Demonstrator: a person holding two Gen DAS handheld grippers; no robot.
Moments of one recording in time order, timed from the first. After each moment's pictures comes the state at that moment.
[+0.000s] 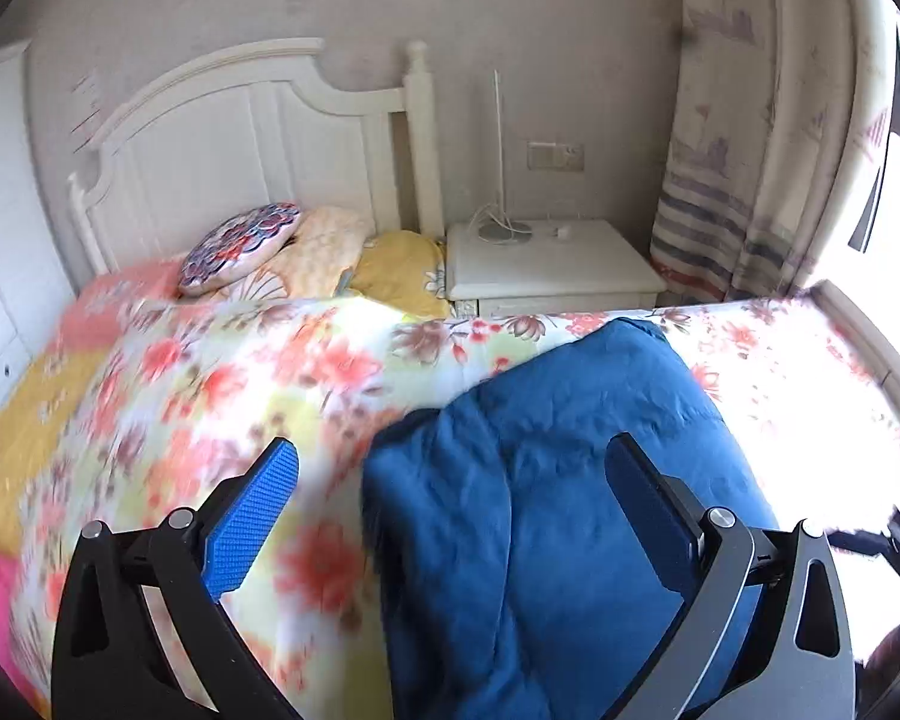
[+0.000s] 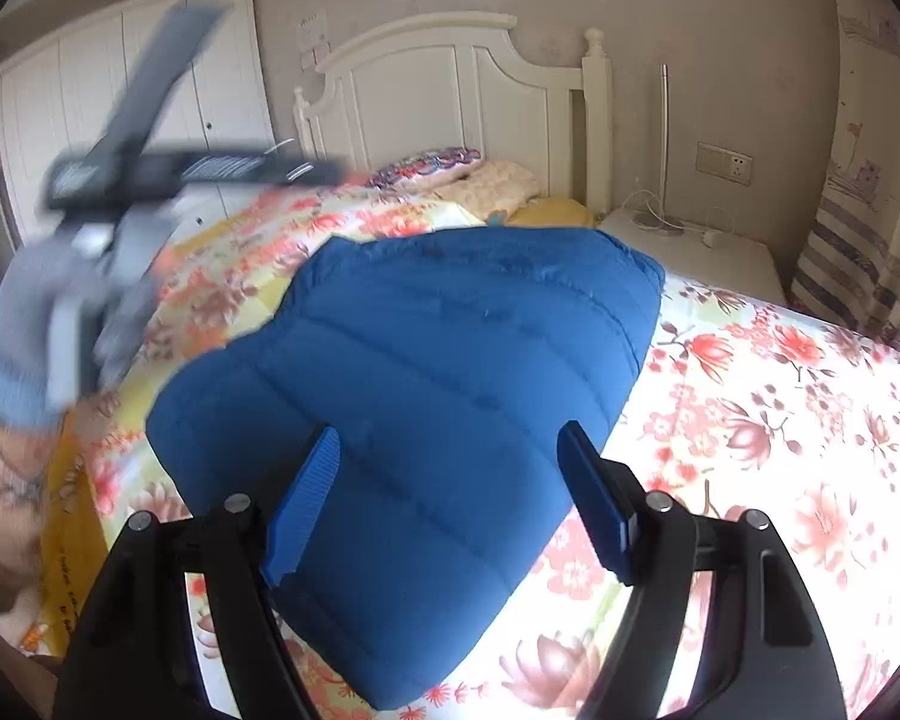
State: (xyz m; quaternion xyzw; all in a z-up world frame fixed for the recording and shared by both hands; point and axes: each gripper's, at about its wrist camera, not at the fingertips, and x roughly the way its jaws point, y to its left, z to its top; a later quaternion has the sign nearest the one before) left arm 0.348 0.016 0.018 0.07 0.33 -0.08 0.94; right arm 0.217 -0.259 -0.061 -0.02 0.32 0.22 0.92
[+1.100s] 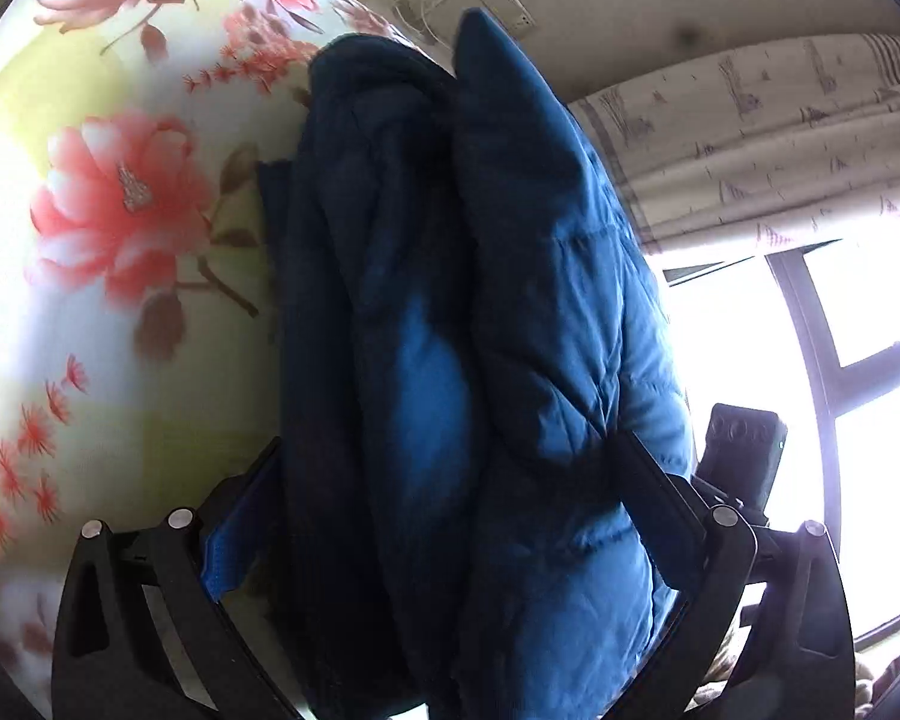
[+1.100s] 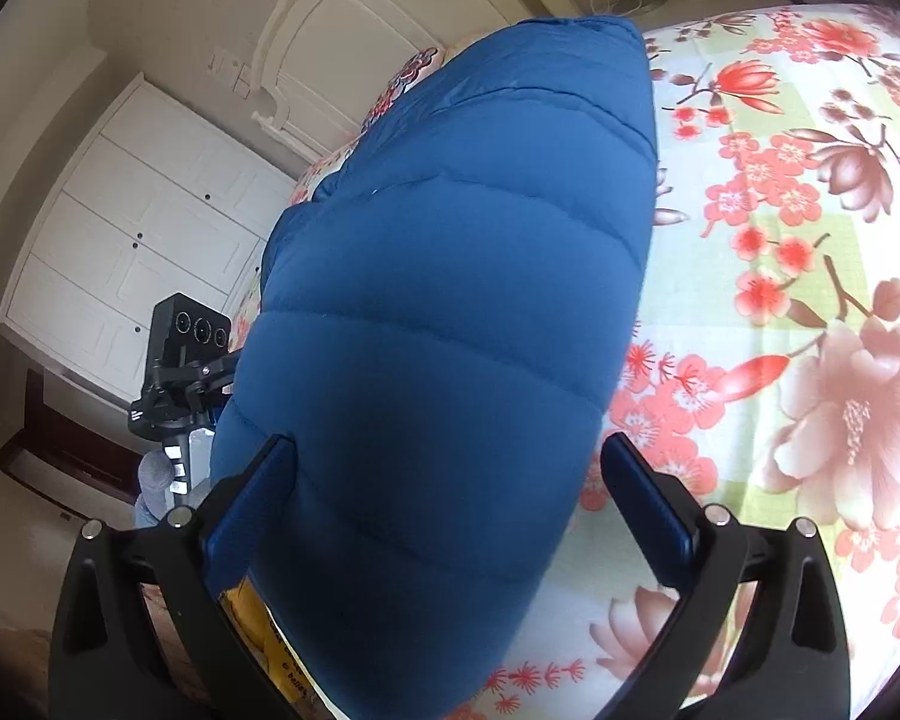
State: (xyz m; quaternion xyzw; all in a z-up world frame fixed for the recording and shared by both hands) left arm 0.346 0.103 -0.123 -0.27 0.52 -0.32 0.74; right arm 0.280 -0.301 -0.130 0.25 0.47 0.29 0.80
